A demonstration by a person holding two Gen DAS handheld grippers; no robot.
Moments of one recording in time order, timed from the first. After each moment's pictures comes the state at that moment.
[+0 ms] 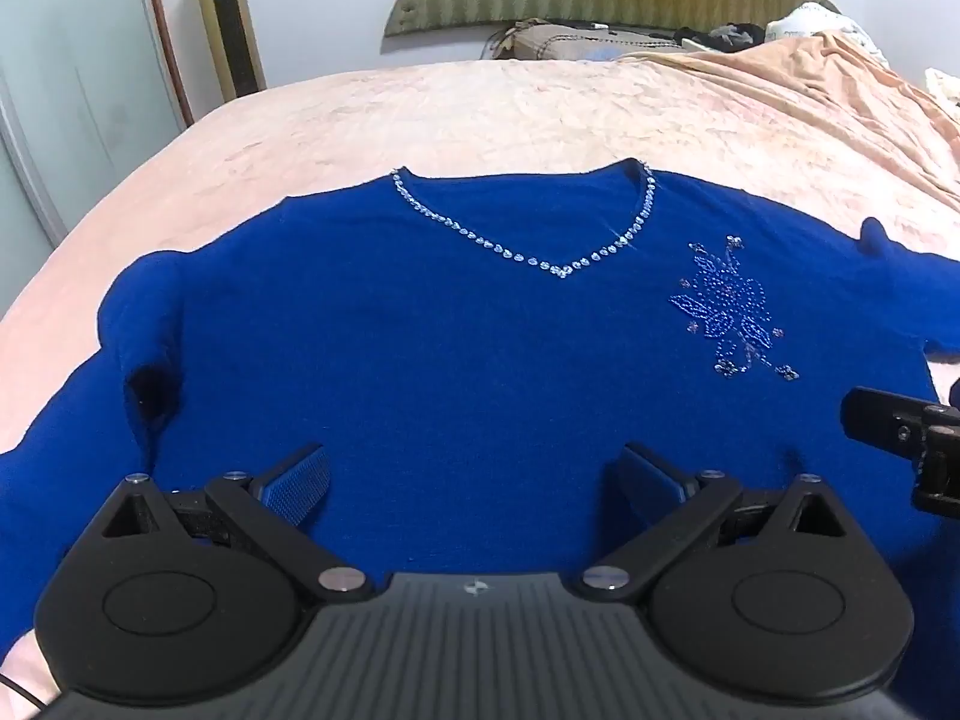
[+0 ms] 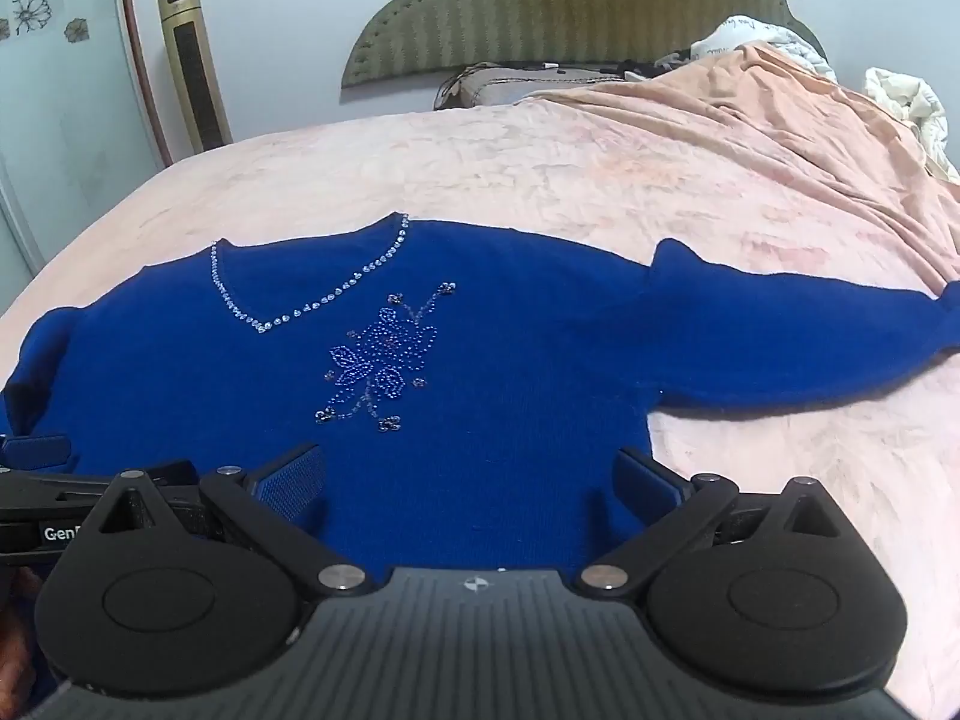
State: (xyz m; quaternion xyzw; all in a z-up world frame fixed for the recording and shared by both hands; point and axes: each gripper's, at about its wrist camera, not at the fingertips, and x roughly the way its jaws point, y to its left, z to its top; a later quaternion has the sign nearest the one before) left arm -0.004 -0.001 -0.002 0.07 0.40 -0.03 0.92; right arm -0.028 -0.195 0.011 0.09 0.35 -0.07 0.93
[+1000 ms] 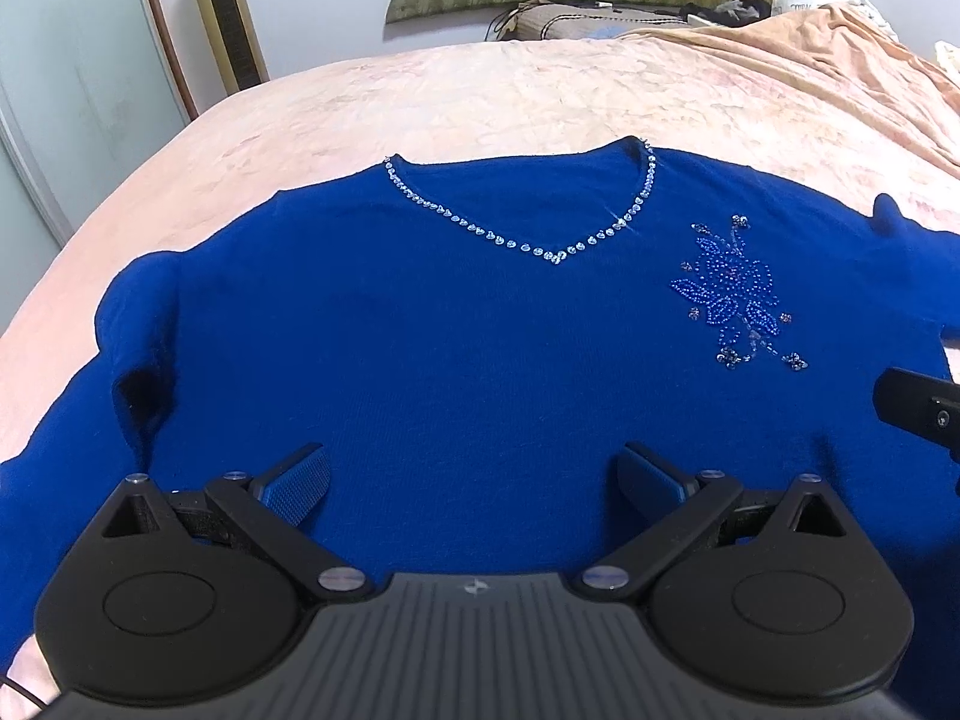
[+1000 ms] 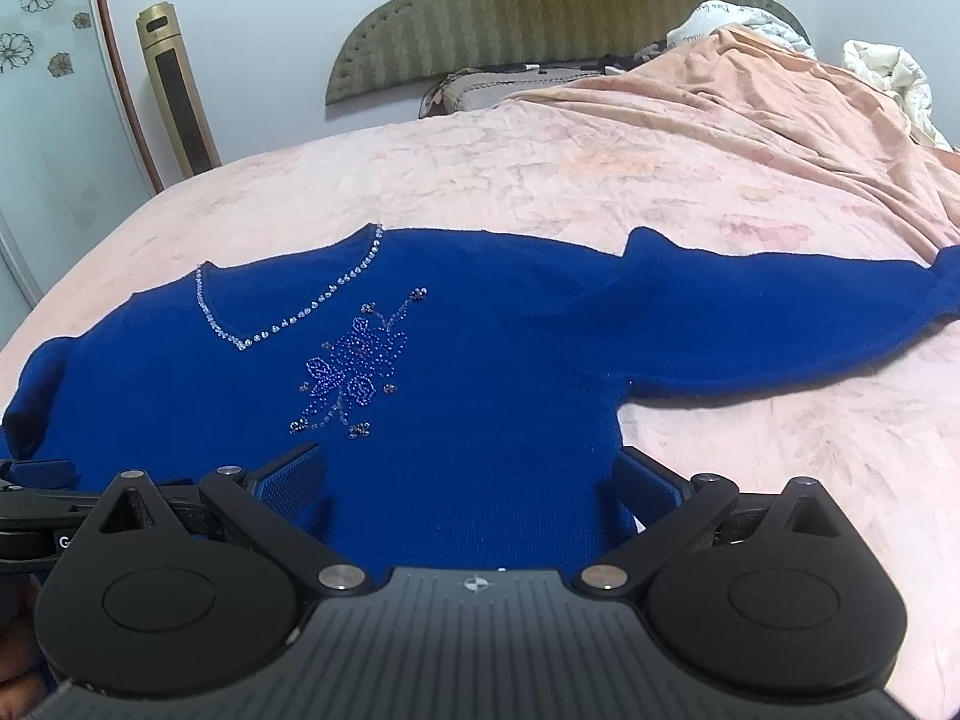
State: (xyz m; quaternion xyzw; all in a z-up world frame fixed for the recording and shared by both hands) left arm 0.005 -0.012 -0.006 0.08 0.42 -0.02 0.90; right arm -0.037 -0.192 0.013 0.11 0.34 -0.07 0.93
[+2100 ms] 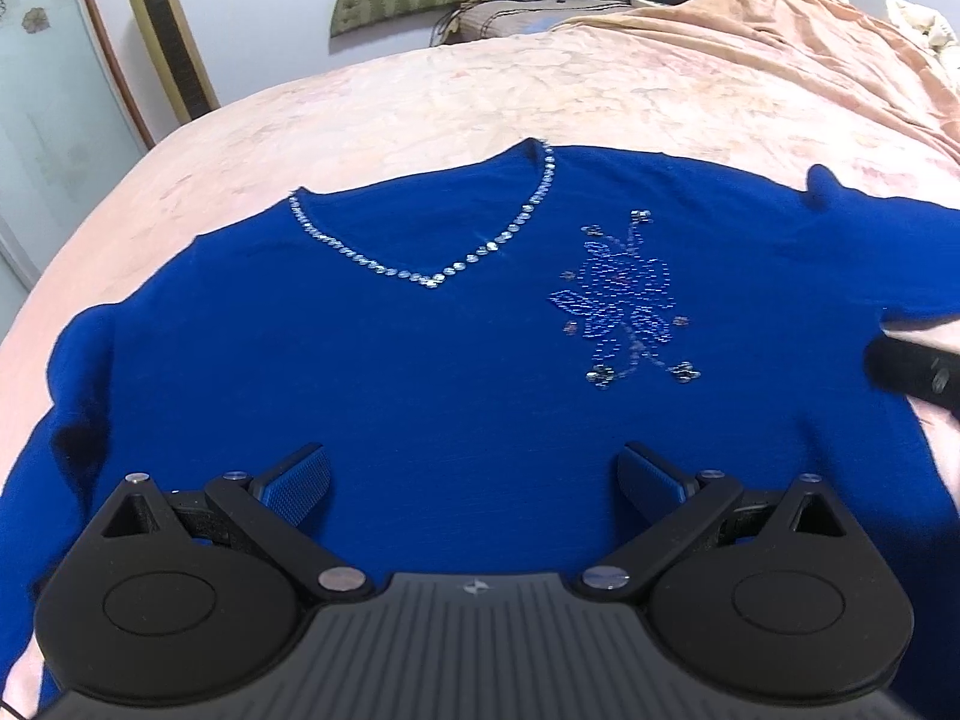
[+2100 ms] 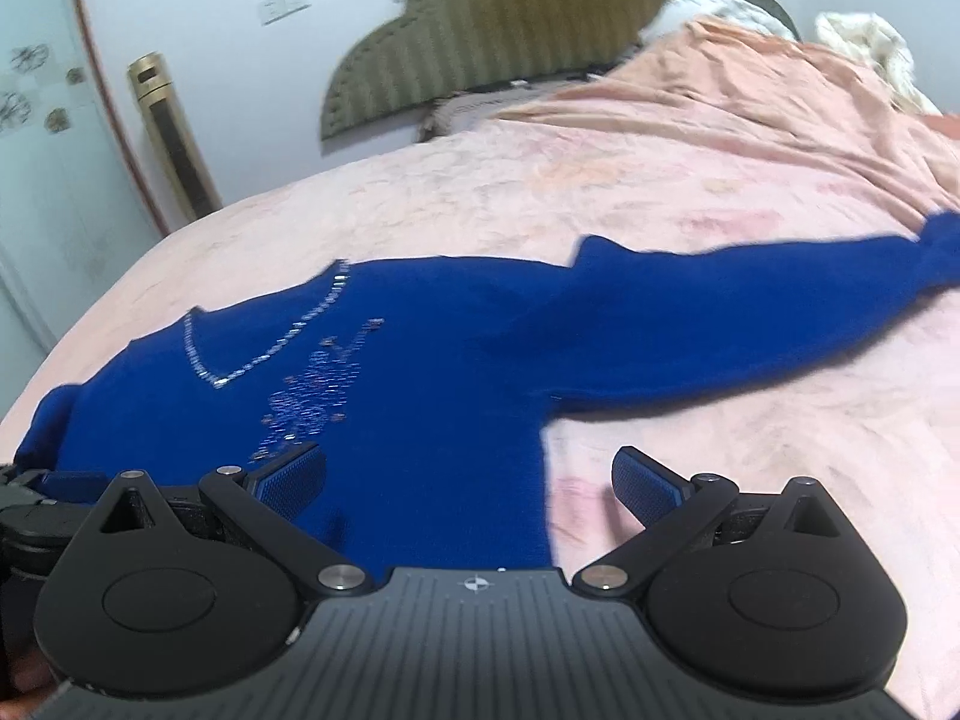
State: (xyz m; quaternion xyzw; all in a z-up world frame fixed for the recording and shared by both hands) left arm 0.009 -0.069 -0.004 0.11 0.42 -0.05 0.90; right arm -0.045 -0.237 0.004 0.15 0.31 -0.07 0.94
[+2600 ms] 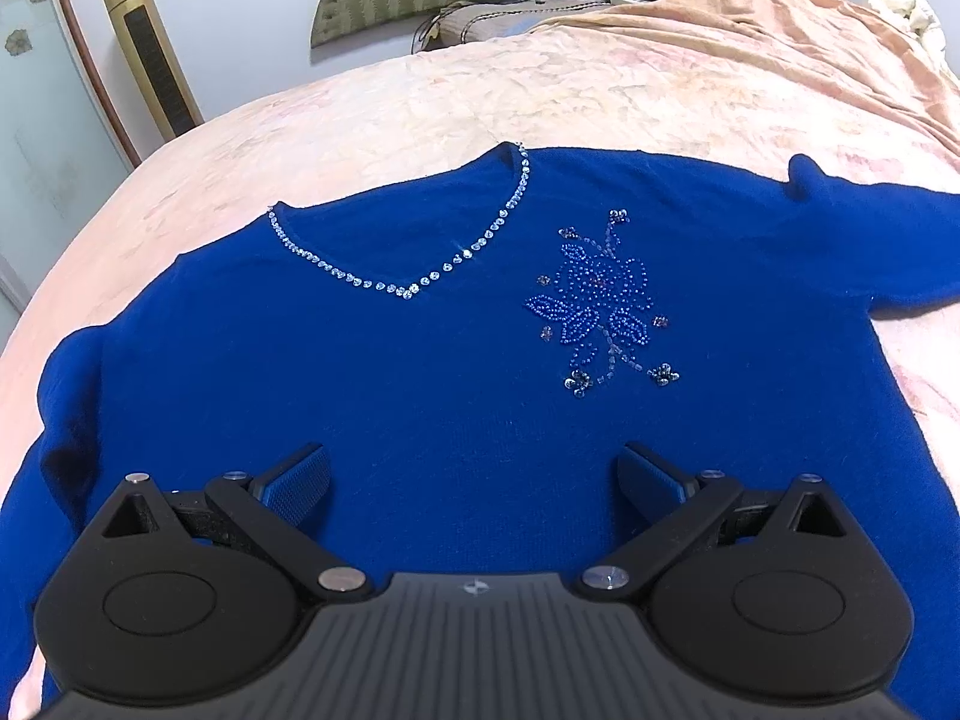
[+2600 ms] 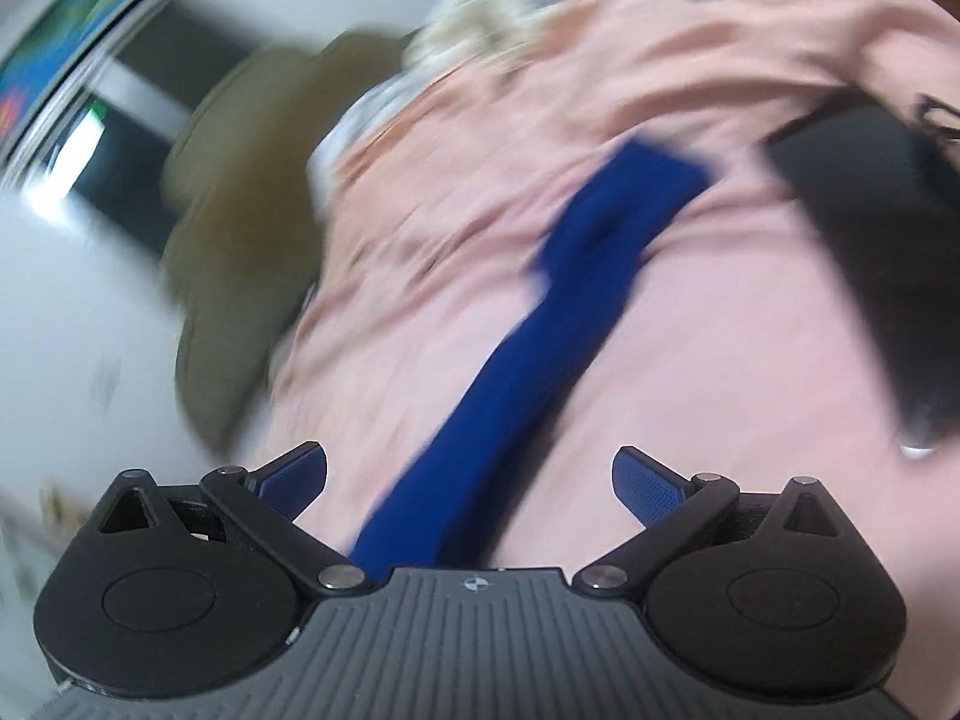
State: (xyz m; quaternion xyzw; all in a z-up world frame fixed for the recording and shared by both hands) left arm 0.008 -0.077 -0.006 0.13 0.42 -0.06 0.90; right arm -0.117 -0.507 -0.017 0.48 0.12 -0.22 0.84
